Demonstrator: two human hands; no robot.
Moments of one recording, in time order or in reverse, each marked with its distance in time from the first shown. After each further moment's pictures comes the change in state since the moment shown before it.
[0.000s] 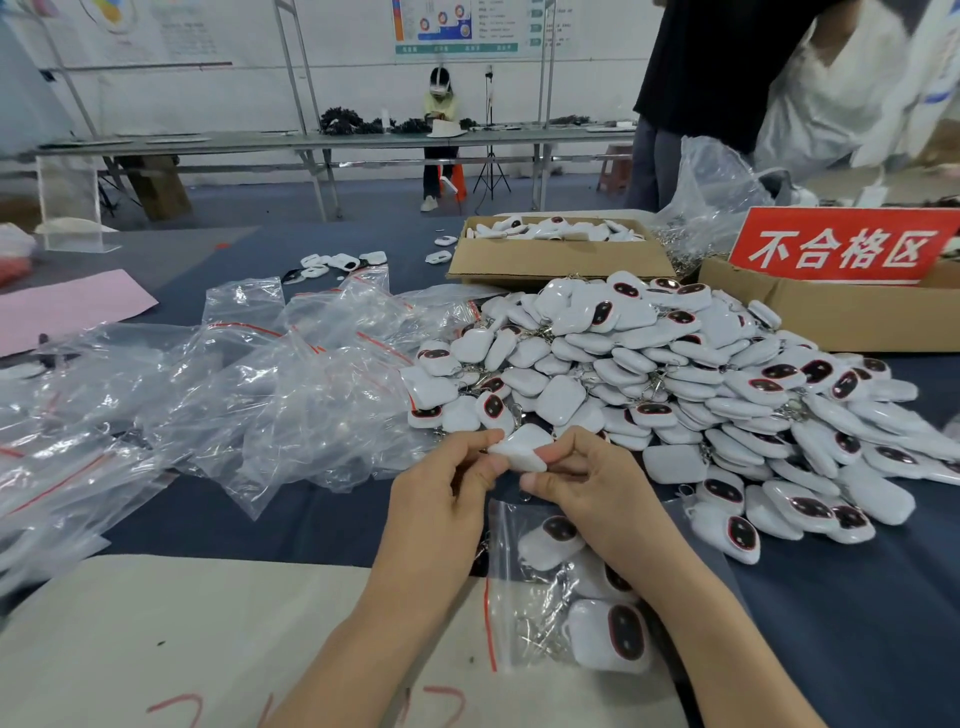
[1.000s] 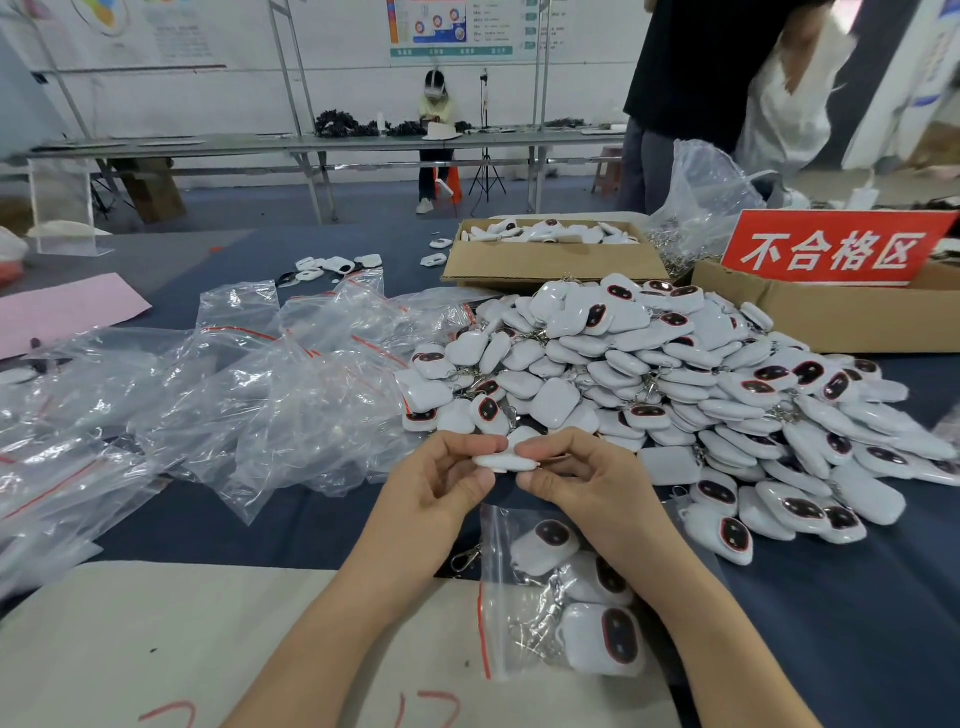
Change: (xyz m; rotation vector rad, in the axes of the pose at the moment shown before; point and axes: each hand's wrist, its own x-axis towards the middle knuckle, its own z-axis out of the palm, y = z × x) left_hand 0.005 0.000 -0.014 -0.435 -0.267 -0.180; right_hand -0.004 -0.009 -0.003 0.137 0.012 -0.034
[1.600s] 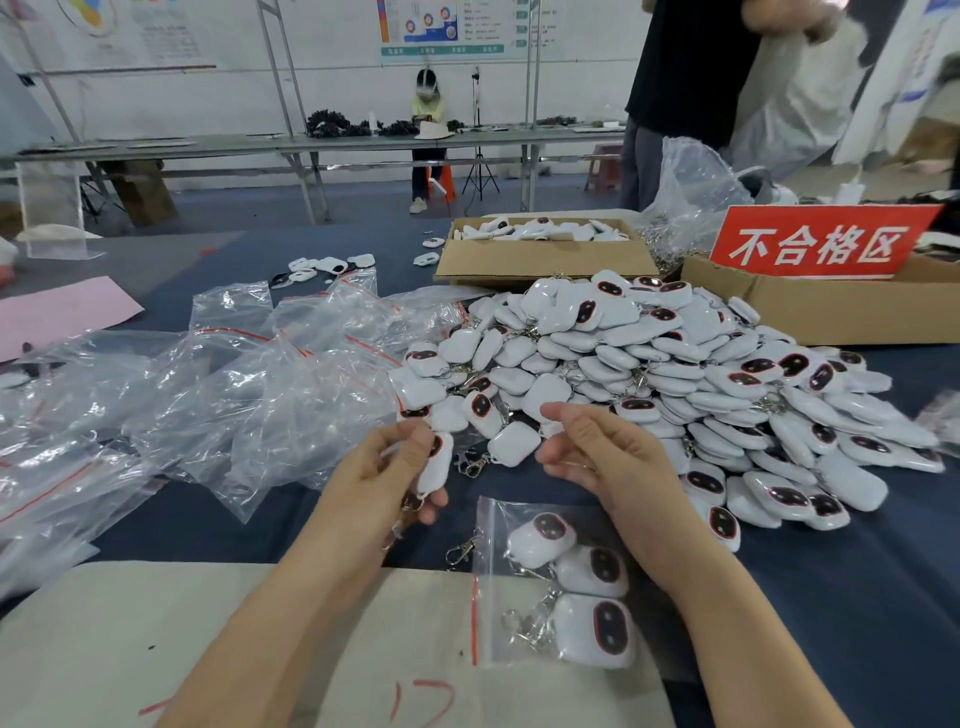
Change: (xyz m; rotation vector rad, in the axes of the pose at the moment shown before) left_hand 0.000 0.013 -0.021 -0.145 0.213 -0.261; right_hand -0.003 -0.008 -0.018 0.234 0.014 -0.002
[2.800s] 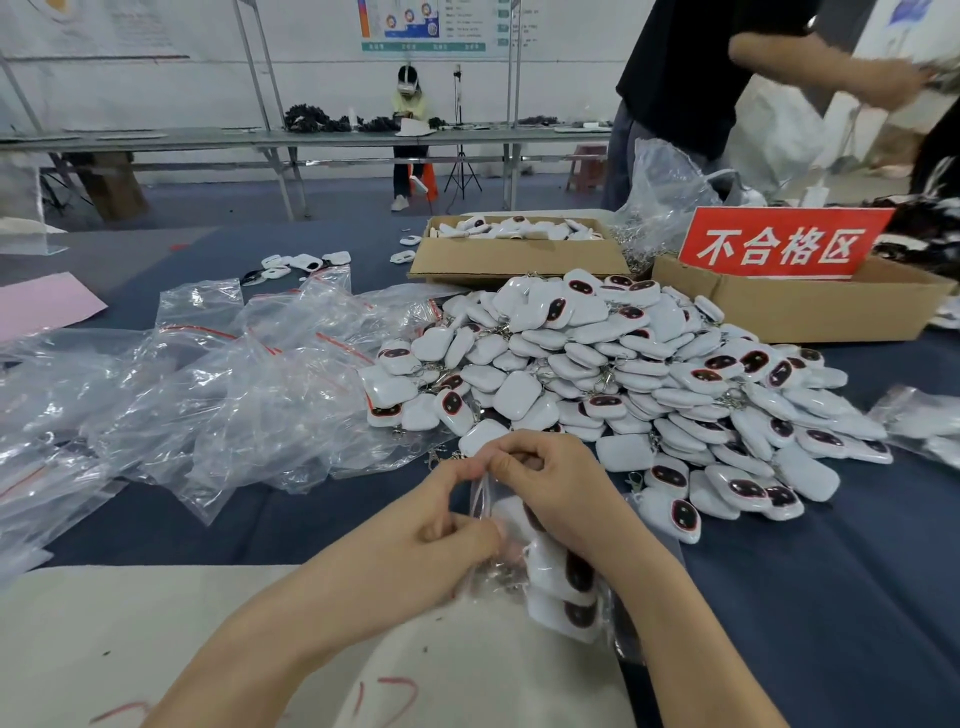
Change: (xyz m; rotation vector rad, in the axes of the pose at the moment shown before) left_hand -0.040 0.016 0.030 0.559 -0.473 -0.075; right_hand 0.003 0.004 0.010 -0.620 -0.118 -0.103
